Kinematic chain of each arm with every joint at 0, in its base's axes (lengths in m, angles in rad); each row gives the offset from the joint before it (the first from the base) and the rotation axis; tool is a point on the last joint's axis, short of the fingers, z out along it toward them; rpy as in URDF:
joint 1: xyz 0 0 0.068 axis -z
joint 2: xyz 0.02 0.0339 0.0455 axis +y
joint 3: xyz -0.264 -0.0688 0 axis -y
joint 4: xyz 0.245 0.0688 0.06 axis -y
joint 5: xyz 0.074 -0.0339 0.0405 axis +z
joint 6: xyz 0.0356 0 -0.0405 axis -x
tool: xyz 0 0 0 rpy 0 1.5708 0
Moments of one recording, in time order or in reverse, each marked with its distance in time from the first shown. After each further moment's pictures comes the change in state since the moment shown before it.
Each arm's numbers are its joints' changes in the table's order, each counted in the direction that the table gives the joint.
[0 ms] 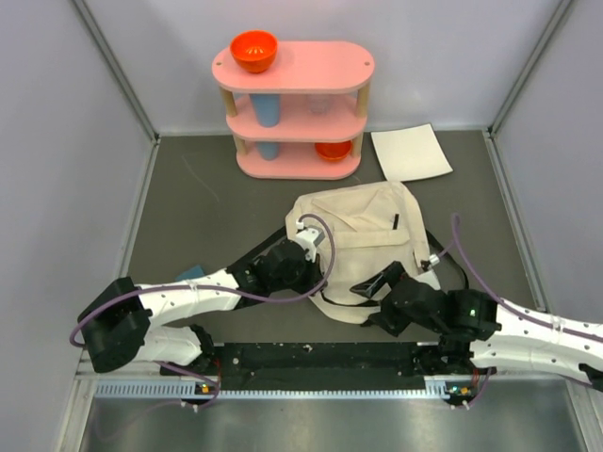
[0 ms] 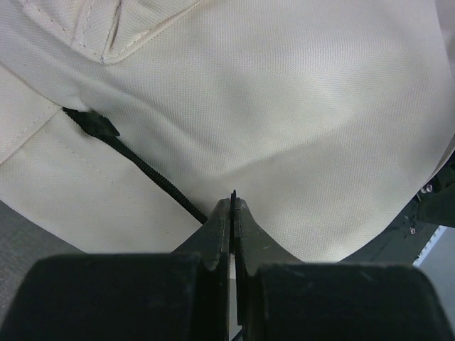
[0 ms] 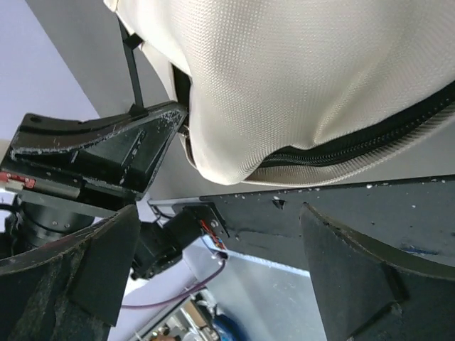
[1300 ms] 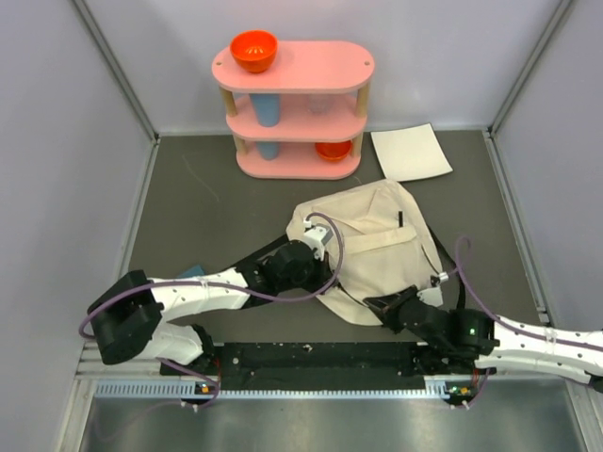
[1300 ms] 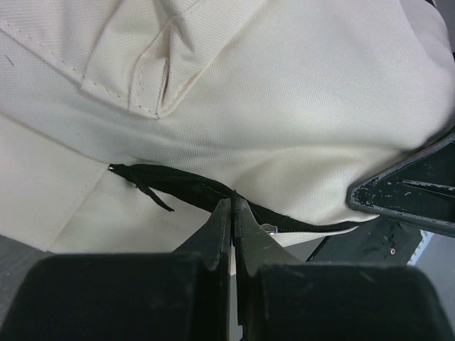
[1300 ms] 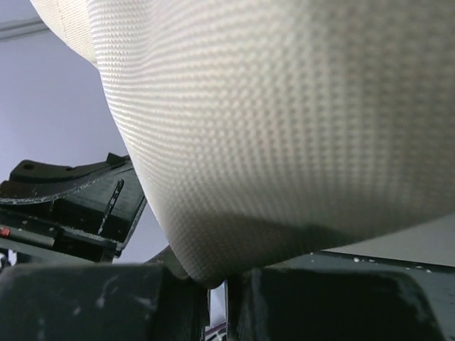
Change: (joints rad) left arm 0.023 0.055 0.027 0.084 0.033 0.025; right arm -0.086 -0.151 -0.302 0.216 -0.223 -0.138
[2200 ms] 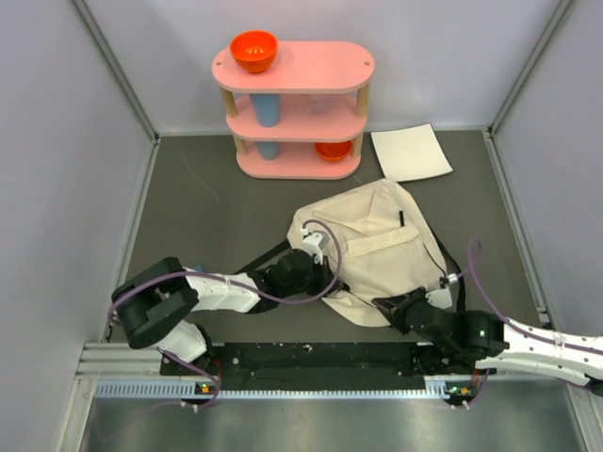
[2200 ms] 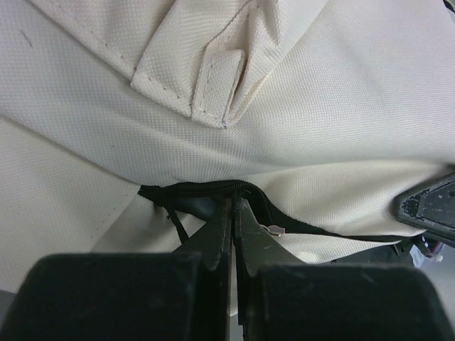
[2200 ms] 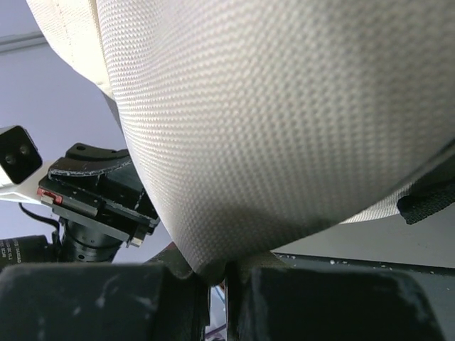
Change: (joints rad) left arm -0.019 0.171 -0.115 0.330 -0.027 0.116; right arm -0.003 -0.180 -0.022 -0.161 -0.035 -0.008
